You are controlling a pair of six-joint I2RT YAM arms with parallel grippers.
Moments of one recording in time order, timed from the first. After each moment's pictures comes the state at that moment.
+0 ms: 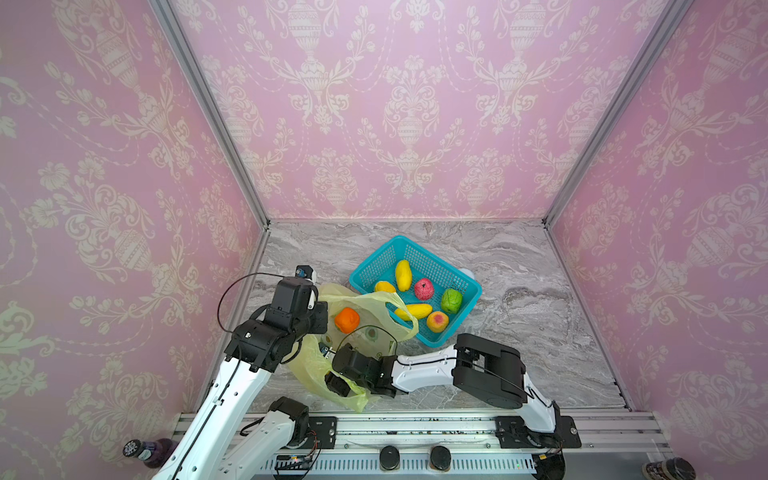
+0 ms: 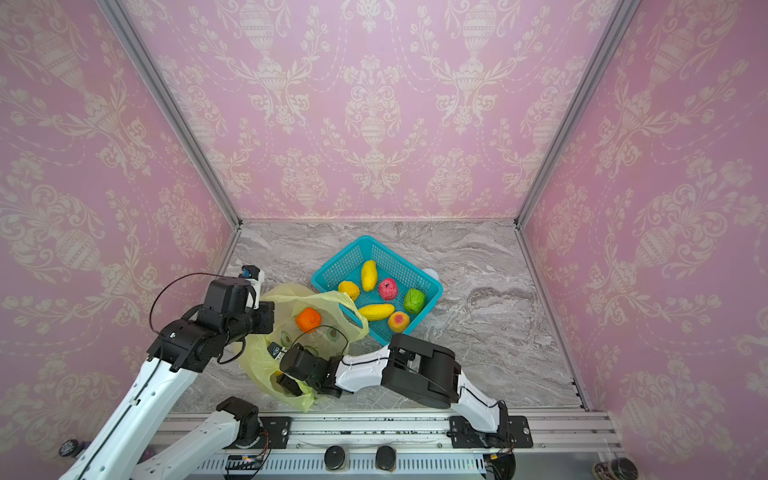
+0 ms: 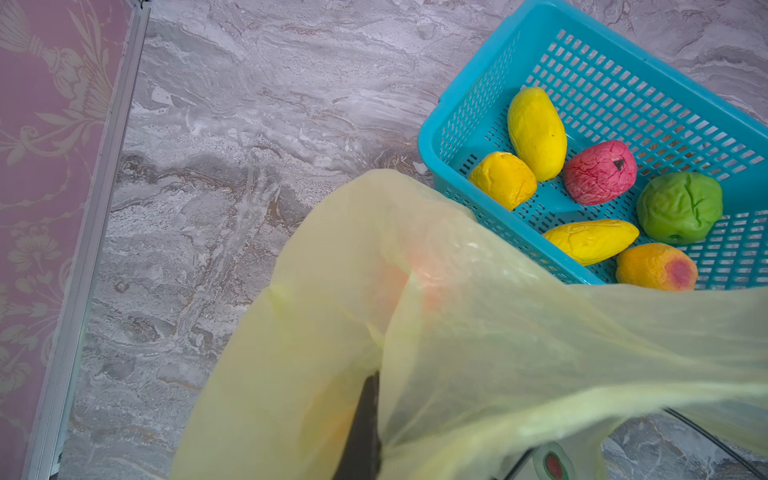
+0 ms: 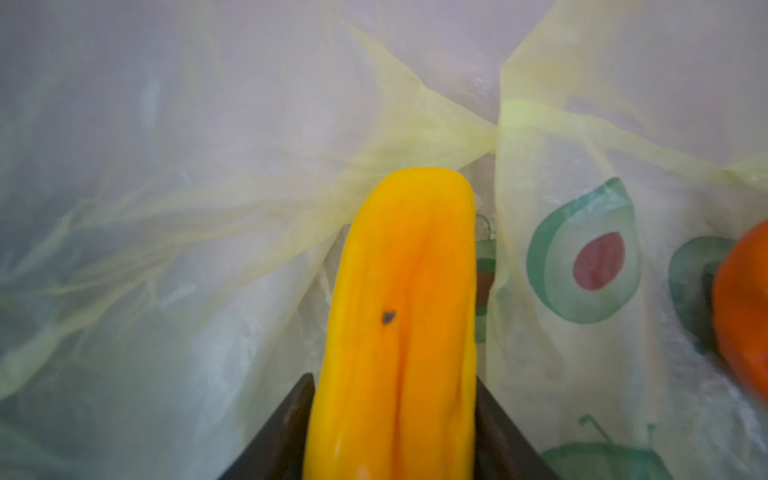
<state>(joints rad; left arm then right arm) -0.33 0.84 1.00 -0.99 -0.14 -0.28 1.30 2.18 1.33 0.21 0.13 0.15</state>
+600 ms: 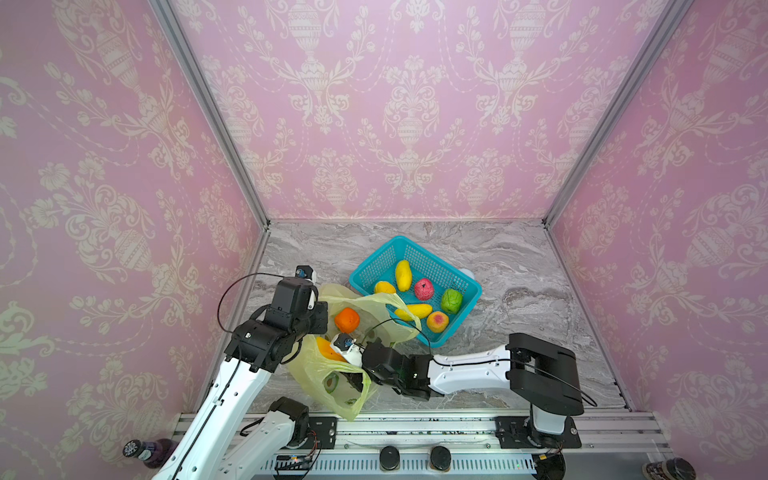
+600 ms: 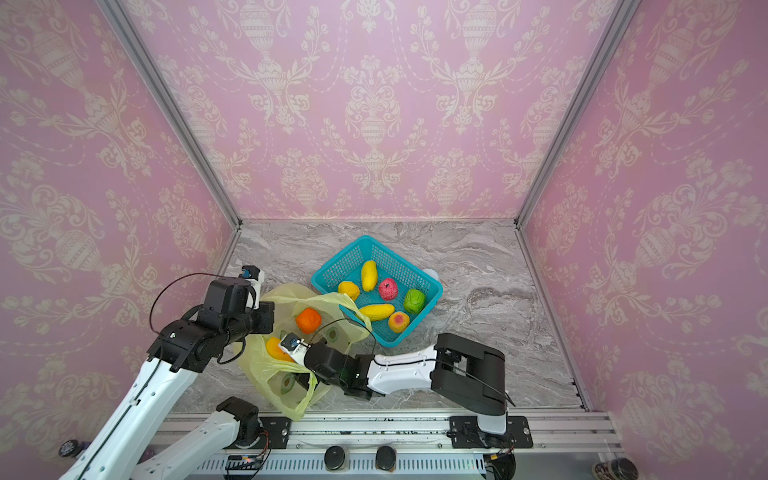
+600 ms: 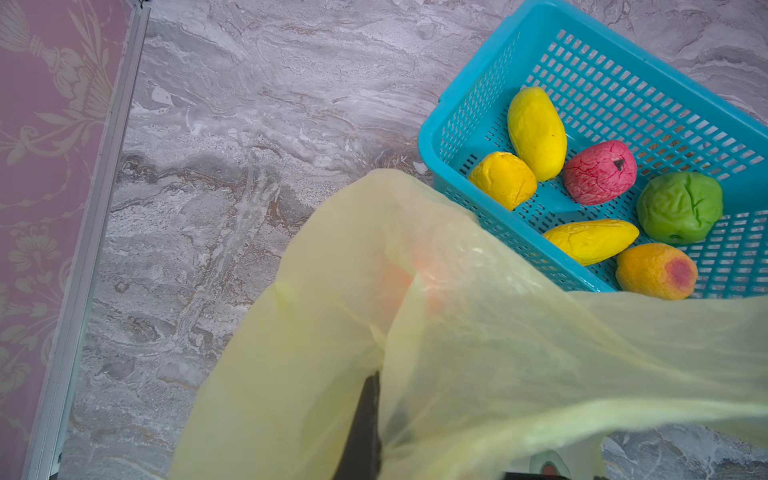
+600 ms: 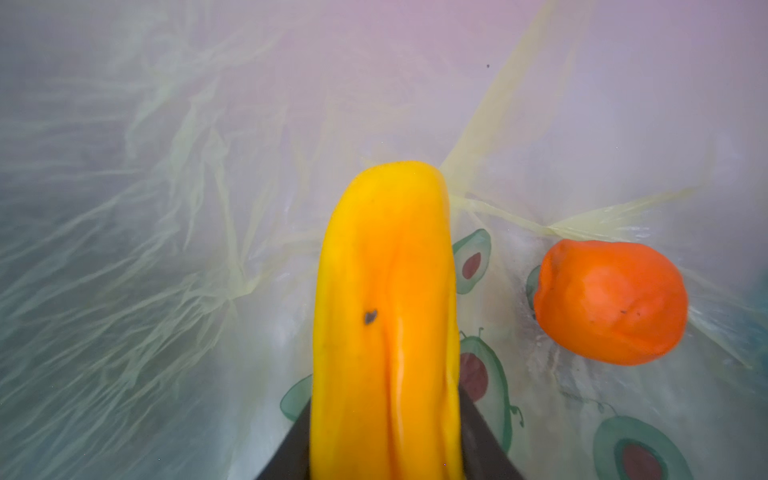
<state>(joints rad) -0.33 0.84 1.00 -0.99 -0.14 -0.28 1.30 1.81 0.99 0.39 0.16 0.15</state>
